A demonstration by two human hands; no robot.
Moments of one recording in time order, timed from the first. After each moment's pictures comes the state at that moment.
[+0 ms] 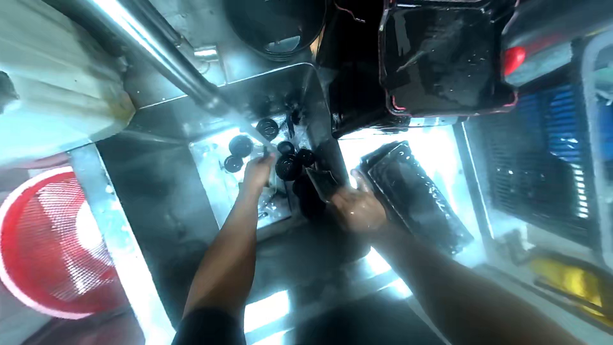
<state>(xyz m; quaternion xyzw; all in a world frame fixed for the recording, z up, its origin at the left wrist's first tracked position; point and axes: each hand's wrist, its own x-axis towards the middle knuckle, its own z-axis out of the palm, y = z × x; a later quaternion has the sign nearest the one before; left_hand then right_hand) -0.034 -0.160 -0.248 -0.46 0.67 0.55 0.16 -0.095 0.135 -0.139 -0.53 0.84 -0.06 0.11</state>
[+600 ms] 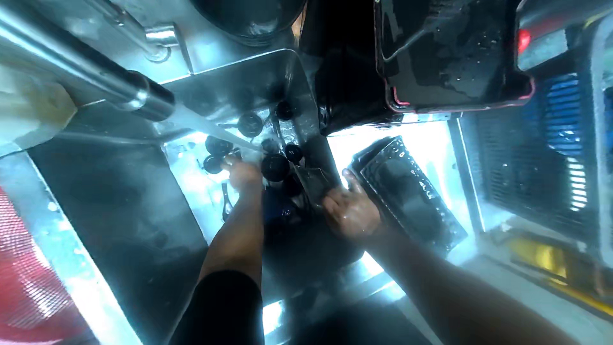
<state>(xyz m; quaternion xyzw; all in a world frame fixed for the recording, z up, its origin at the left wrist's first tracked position) -0.054 -0.127 -0.299 -0.58 0.75 0.21 0.23 -0.093 0.132 -0.133 -0.53 0.84 -0.06 0.10</state>
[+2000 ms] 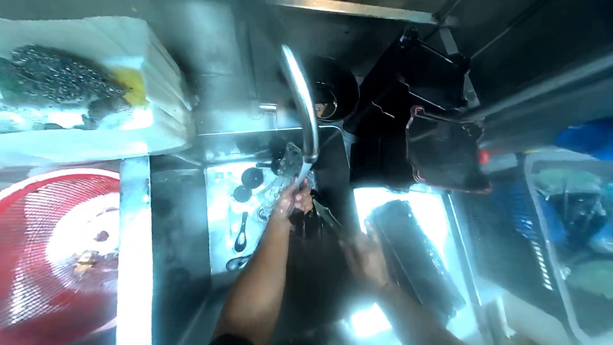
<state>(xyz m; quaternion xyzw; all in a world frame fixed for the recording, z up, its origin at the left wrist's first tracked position) -0.059 -0.139 -0.222 -0.07 0.04 1.00 0.00 -0.075 0.104 -0.113 -0.38 0.90 -0.23 0.07</state>
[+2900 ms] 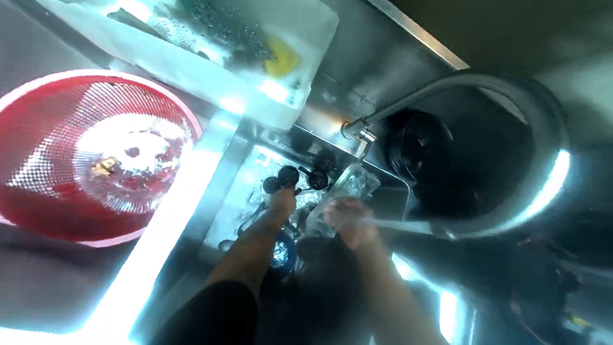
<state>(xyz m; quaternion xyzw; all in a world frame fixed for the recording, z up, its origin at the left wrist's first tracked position) -0.020 -0.219 -0.288 -0.47 0.73 0.44 0.23 -0.134 -0.113 -0.109 0.07 0.63 -0.57 0.52</state>
